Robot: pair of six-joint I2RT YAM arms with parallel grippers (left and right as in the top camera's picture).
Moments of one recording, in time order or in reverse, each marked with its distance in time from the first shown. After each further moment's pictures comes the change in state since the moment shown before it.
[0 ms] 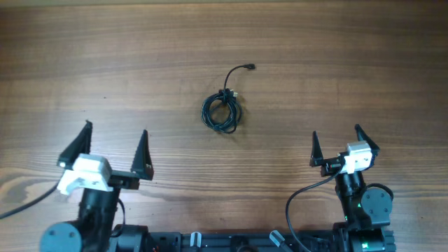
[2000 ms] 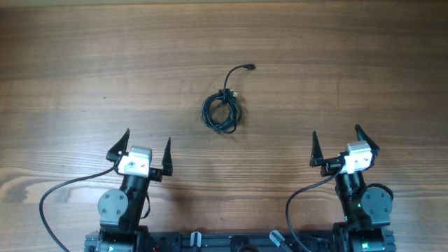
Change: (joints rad) left arm 0.000 -0.203 -0.675 0.293 0.000 0.121; right arm 0.000 0.000 0.000 0.000 0.000 0.000
